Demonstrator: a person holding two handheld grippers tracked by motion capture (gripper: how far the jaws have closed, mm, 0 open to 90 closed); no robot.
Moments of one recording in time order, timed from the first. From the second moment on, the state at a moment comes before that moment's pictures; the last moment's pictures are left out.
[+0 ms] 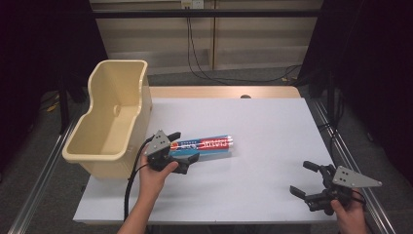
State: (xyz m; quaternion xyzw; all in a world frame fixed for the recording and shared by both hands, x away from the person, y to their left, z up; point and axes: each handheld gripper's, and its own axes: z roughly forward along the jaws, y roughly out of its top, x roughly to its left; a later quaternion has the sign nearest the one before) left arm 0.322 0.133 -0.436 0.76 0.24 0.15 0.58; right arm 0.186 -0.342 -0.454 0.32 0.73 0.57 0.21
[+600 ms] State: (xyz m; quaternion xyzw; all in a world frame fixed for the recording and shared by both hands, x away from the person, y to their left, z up) left arm 0.361 0.112 -0.422 0.84 0.25 0.11 0.47; right arm 0.186 -0.341 -0.455 0.31 0.73 0.57 0.20
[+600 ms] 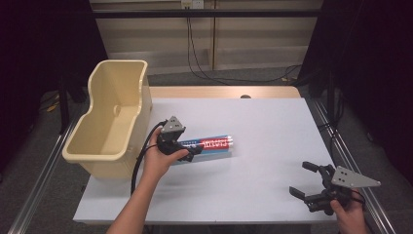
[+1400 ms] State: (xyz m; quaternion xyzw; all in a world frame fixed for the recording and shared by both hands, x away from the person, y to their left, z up) left arm 0.393 0.098 -0.423 0.93 0.23 0.06 0.29; right arm 0.189 -0.343 -0.458 0.31 0.74 0.56 0.20
